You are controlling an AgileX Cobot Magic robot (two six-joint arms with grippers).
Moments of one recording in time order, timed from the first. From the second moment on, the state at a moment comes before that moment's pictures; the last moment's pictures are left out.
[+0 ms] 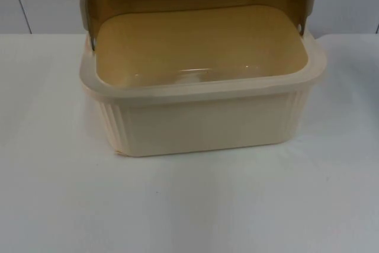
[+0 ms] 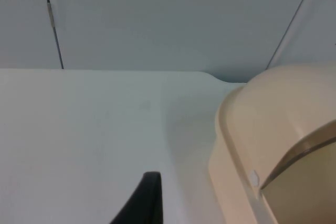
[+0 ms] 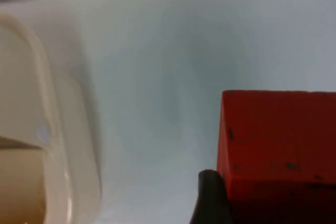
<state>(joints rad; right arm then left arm) 0.03 1.65 -1.65 0.01 1.04 0.15 0.06 1.16 -1.00 -0.50 0.52 0.38</state>
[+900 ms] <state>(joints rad) 0.66 1.43 -1.52 -0.02 0.59 0.01 0.06 1.16 -1.00 -0.48 0.52 0.38</state>
